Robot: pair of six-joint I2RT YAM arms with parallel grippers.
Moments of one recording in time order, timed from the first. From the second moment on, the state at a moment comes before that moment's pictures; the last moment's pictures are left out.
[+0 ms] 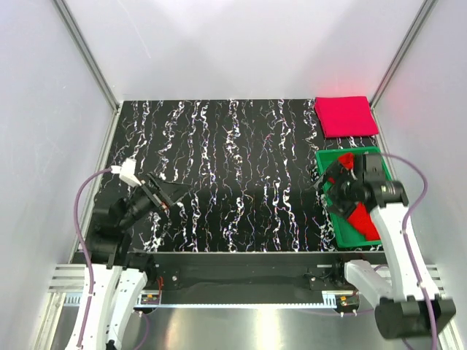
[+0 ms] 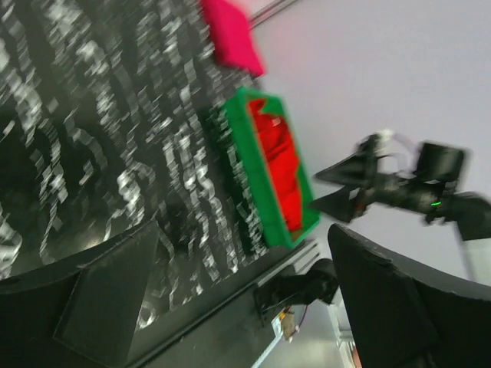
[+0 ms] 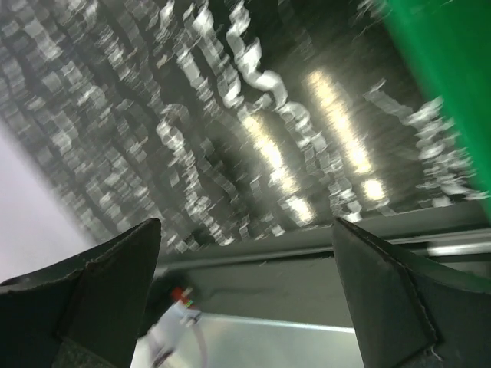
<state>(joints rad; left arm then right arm) -0.09 0.39 0.61 -0.38 0.61 -0.90 0.05 0.88 0.93 -1.02 -0.28 0.82</state>
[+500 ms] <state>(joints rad) -0.09 0.51 0.81 -0.75 0.47 -0.73 -0.11 1.38 1.19 -1.06 0.44 0.68</state>
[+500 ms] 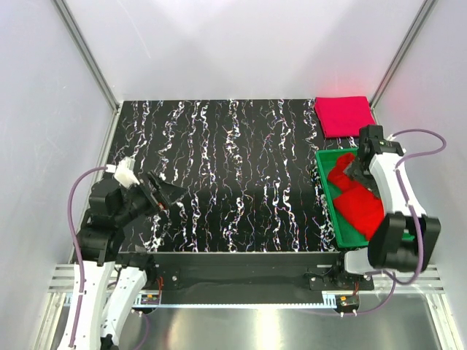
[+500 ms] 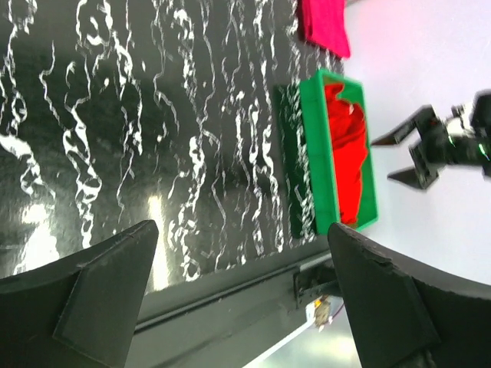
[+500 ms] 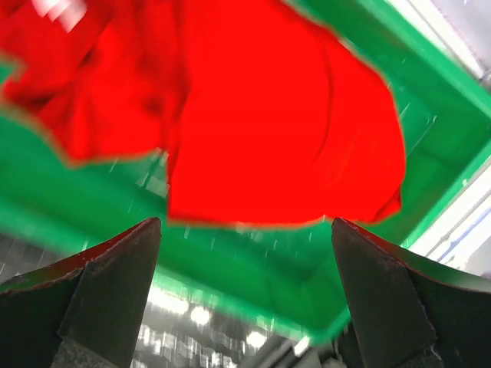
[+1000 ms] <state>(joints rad) -0.17 0.57 0.91 -0.81 0.58 -0.62 -0.17 1.68 1.11 -0.75 0.47 0.68</state>
